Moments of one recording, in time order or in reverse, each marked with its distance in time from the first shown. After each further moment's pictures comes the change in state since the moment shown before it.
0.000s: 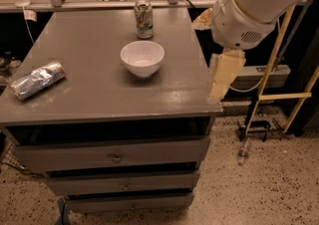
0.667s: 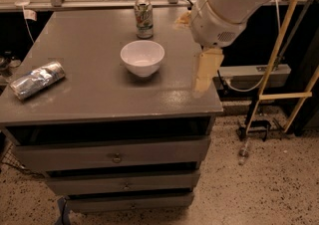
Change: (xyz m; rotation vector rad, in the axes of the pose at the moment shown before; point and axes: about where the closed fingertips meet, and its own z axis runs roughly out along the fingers) arm -0.013 -0.028 0.037 -0.012 -0.018 -0.108
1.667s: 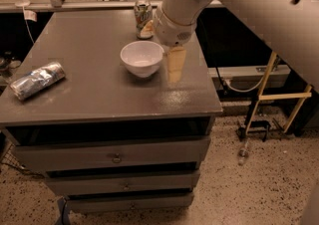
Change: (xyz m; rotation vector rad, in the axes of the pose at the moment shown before) arm -0.026 -0.063 0.094 -0.095 -0.011 -0.224
